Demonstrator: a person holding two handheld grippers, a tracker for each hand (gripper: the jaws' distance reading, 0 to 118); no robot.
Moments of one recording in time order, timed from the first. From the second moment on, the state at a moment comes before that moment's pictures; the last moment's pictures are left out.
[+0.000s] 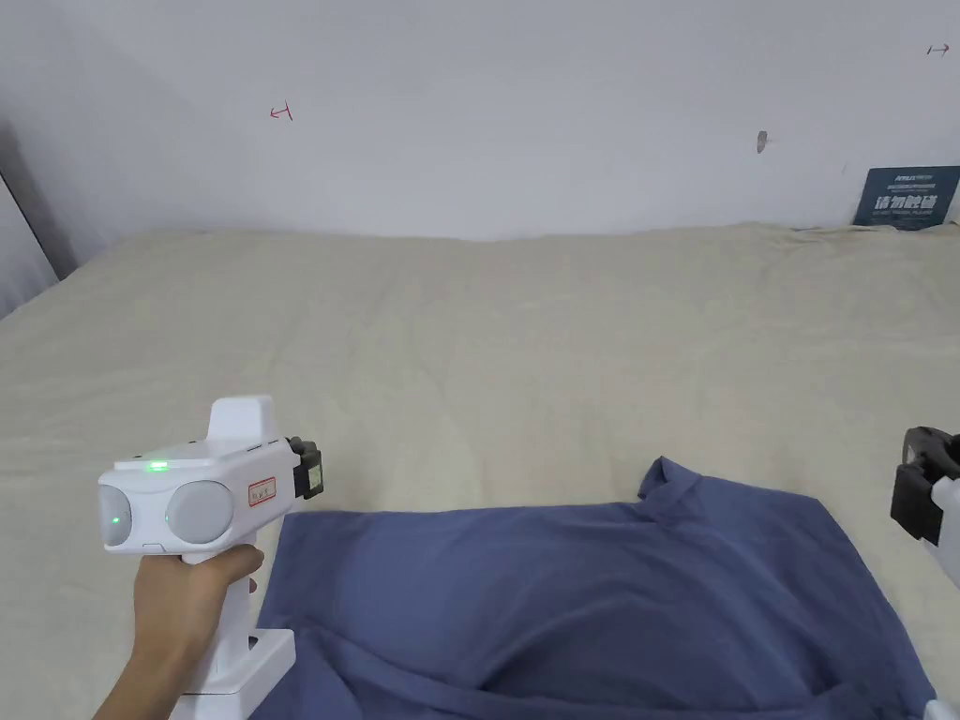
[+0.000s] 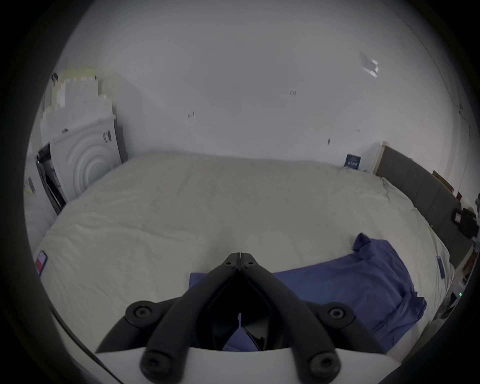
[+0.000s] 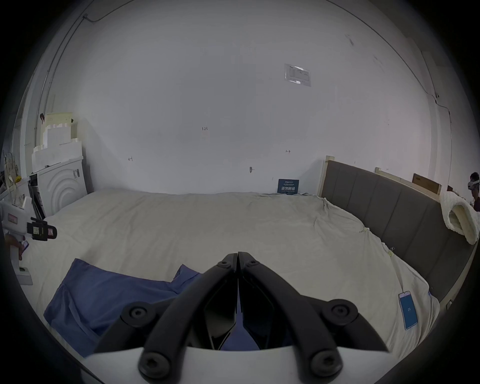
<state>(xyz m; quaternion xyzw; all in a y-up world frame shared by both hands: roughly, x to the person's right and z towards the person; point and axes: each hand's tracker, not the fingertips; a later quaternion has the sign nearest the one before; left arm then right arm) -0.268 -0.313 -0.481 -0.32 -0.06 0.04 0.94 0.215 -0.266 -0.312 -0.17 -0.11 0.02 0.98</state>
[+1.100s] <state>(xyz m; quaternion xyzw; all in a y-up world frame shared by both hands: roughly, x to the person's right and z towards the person) -0.278 -0.421 -0.595 -0.51 -0.04 -0.01 0.86 0.230 -0.303 -0.360 -0.24 -0.11 0.01 0.97</state>
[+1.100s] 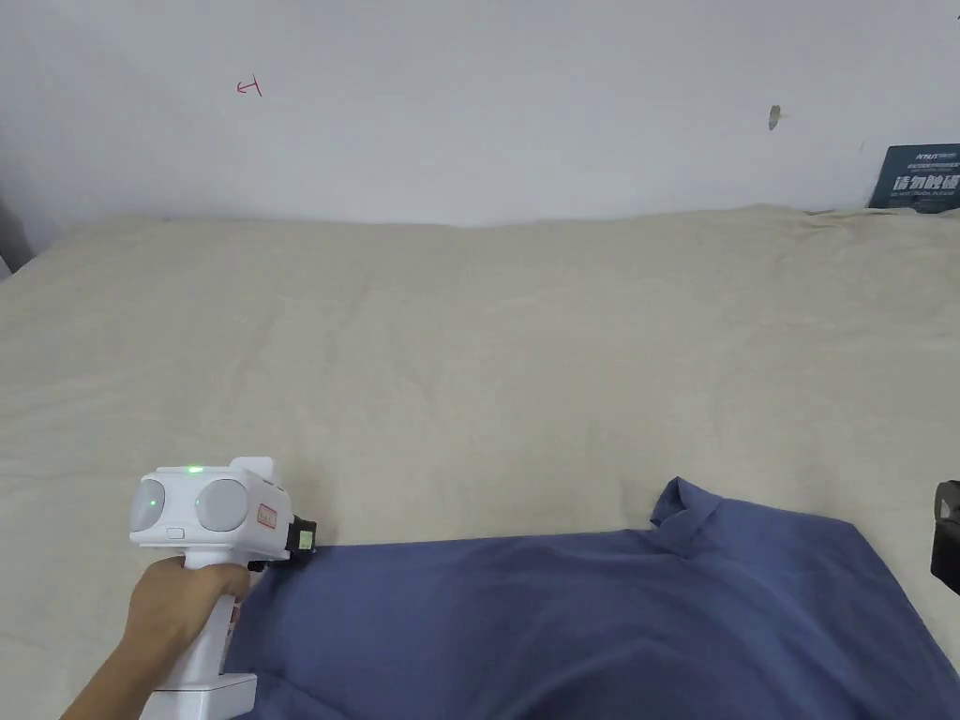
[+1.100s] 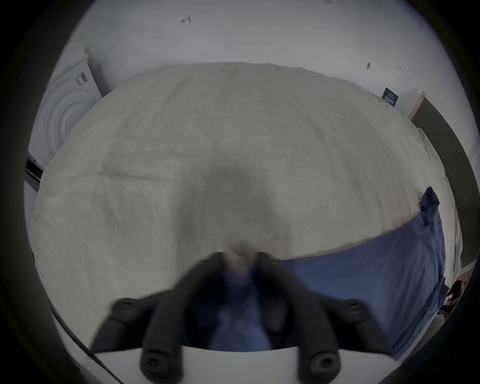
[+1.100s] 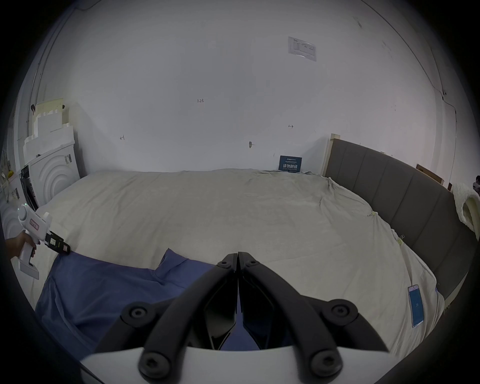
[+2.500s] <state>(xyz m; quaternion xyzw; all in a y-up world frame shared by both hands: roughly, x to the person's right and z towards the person) -0.281 -0.353 -0.514 -0.44 -0.10 -0.02 0.89 0.273 -0.407 -0.497 -0.45 -0.07 -0.06 0.89</state>
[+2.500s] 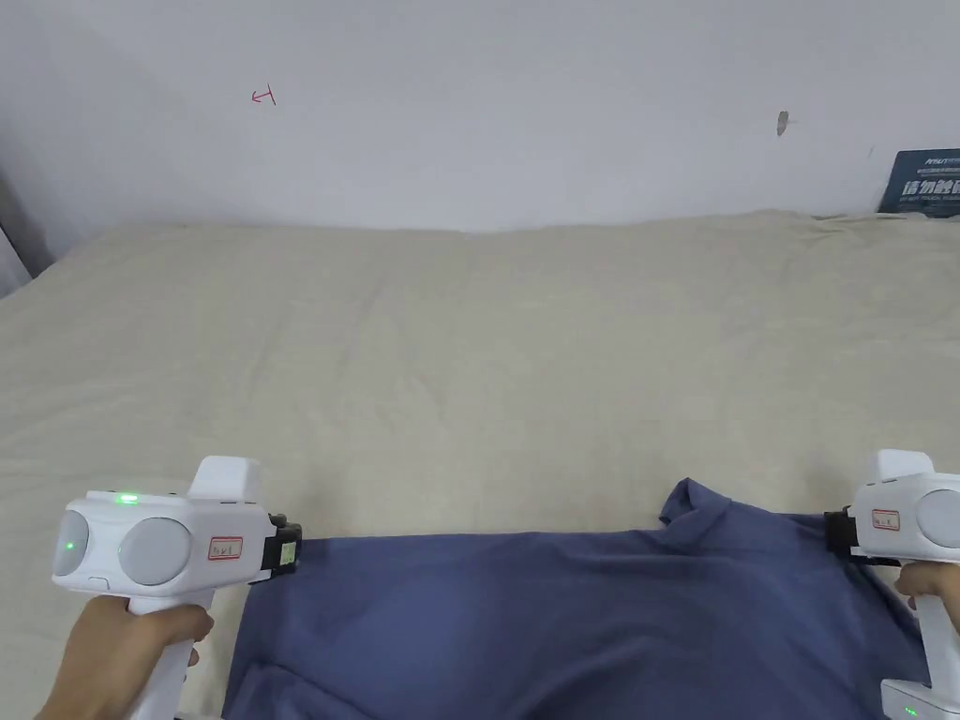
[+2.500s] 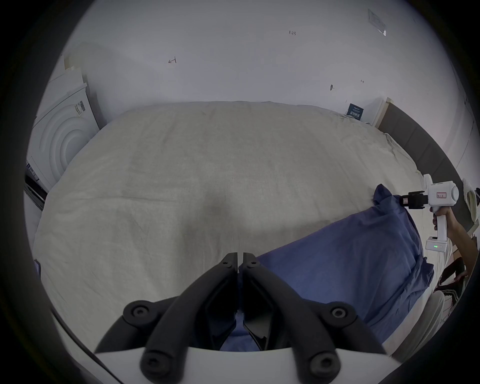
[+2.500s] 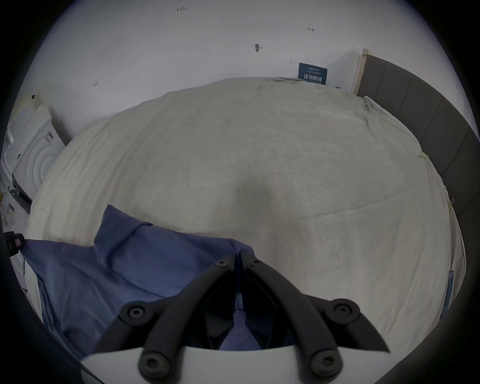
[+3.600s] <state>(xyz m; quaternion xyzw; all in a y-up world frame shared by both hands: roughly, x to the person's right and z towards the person) -0.316 -0.325 -0.361 -0.41 -0.07 0.02 0.91 0.287 -0.302 -0.218 -0.33 0.01 -0.13 0.94</state>
